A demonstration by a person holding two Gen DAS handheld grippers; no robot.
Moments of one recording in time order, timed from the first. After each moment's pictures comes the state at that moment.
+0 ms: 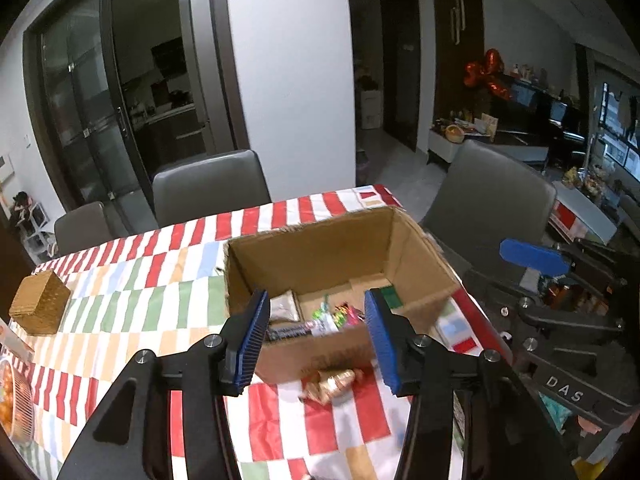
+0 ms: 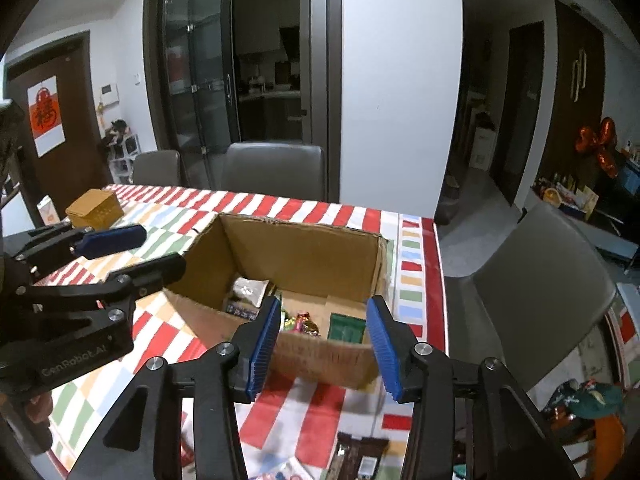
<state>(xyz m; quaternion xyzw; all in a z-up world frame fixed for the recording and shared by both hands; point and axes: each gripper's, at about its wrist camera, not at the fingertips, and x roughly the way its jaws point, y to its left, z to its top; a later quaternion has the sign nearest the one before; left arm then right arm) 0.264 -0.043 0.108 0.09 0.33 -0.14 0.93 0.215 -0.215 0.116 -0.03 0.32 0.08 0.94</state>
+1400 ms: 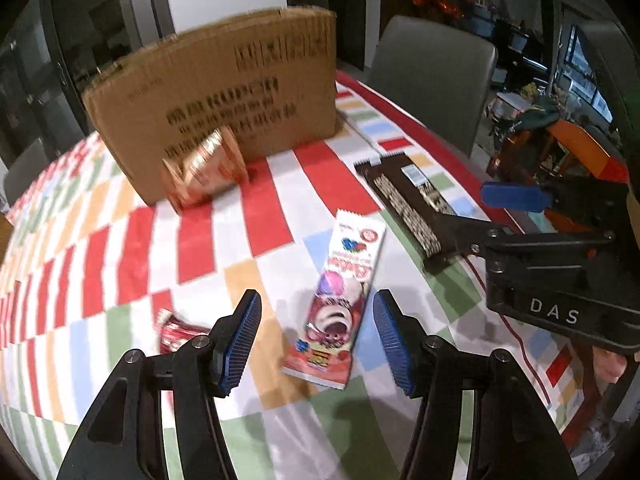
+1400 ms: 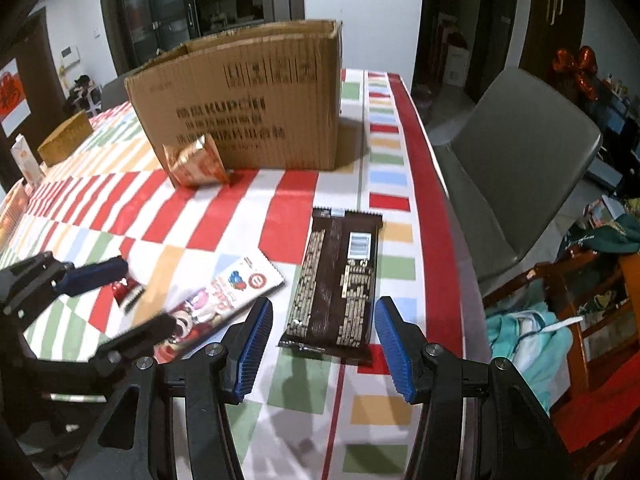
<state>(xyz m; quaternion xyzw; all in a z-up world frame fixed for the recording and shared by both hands) 0.153 -0.081 -0.068 0.13 0.45 -0.21 0.86 0.112 -0.245 -0.045 0.00 0.46 0.03 0.89</state>
